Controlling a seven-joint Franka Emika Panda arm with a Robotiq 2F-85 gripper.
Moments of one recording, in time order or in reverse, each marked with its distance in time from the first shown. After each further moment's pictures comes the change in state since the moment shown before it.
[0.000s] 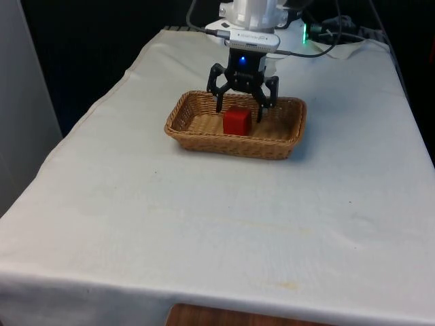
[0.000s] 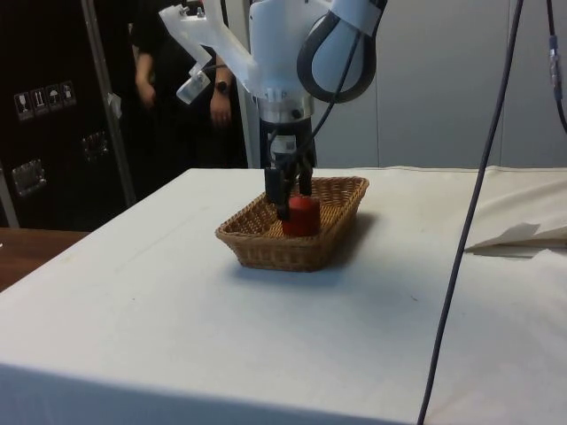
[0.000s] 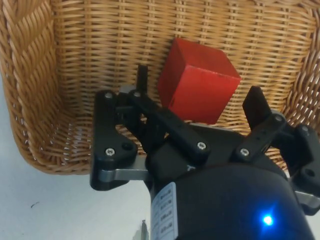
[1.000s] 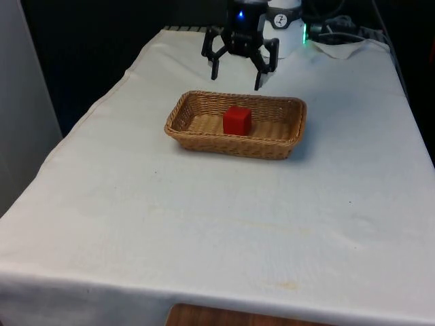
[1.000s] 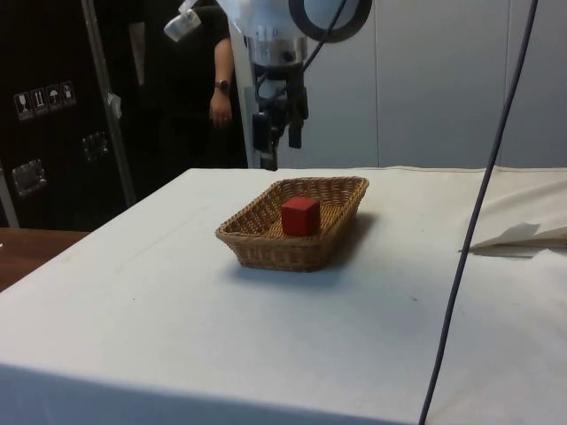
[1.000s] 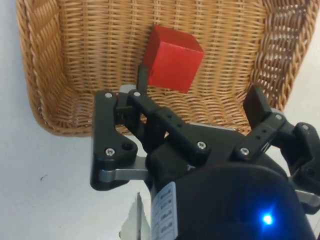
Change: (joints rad) arm 0.001 -0.188 0.004 0.009 0.000 -0.144 -0.006
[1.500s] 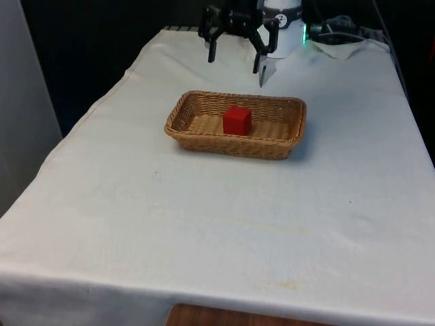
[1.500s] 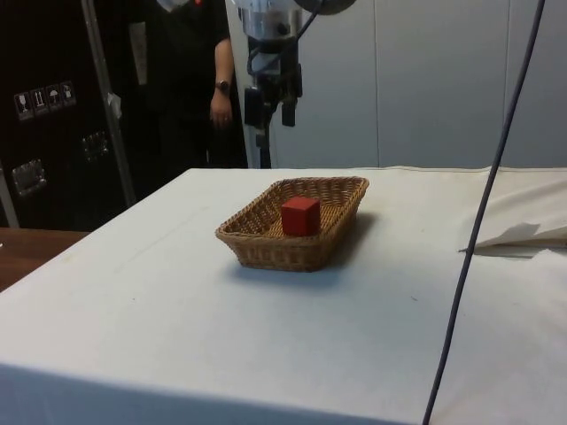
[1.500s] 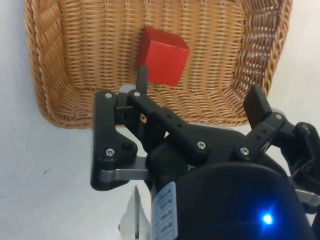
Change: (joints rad) arm 0.001 -0.064 0.002 0.028 0.000 -0.061 -0.002
